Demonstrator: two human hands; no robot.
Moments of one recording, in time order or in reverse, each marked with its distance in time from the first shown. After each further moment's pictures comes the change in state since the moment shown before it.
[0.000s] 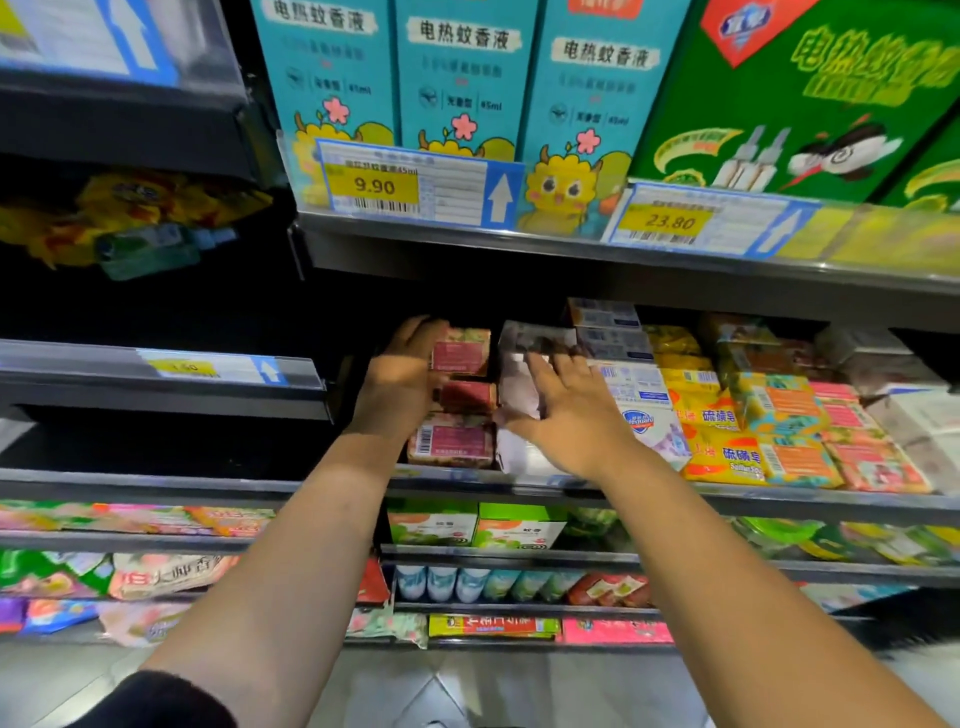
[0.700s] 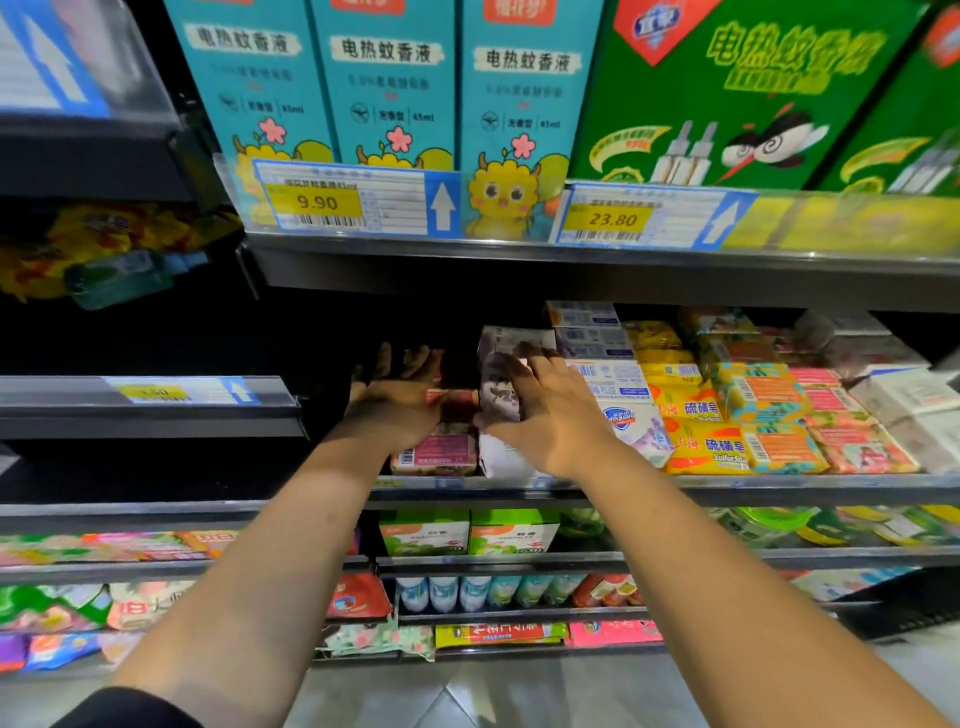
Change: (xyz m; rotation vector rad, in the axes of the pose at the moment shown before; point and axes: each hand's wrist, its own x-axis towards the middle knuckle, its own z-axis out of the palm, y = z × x) left_hand 0.003 0.008 0.010 0.459 -0.469 -0.165; right_hand 0.003 0.005 0.005 0.063 0.122 -0.039
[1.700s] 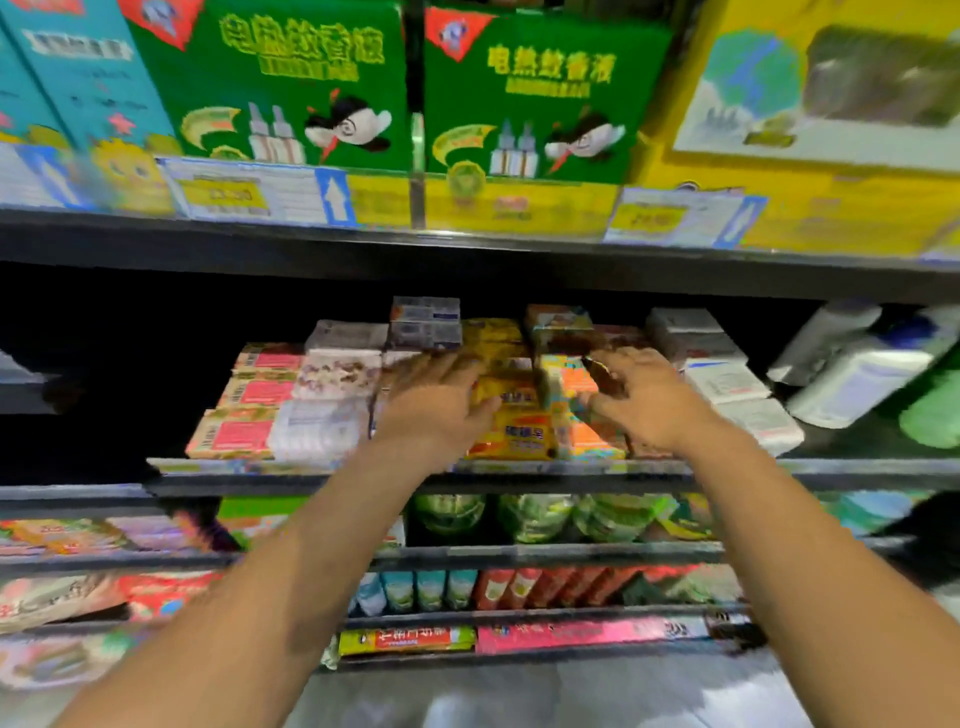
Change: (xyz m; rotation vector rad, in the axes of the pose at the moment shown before) left_hand -0.053 0.256 0.019 -0.093 0.277 0.230; right_hand -0.087 0.264 -0.134 -0.124 -0.038 0.103
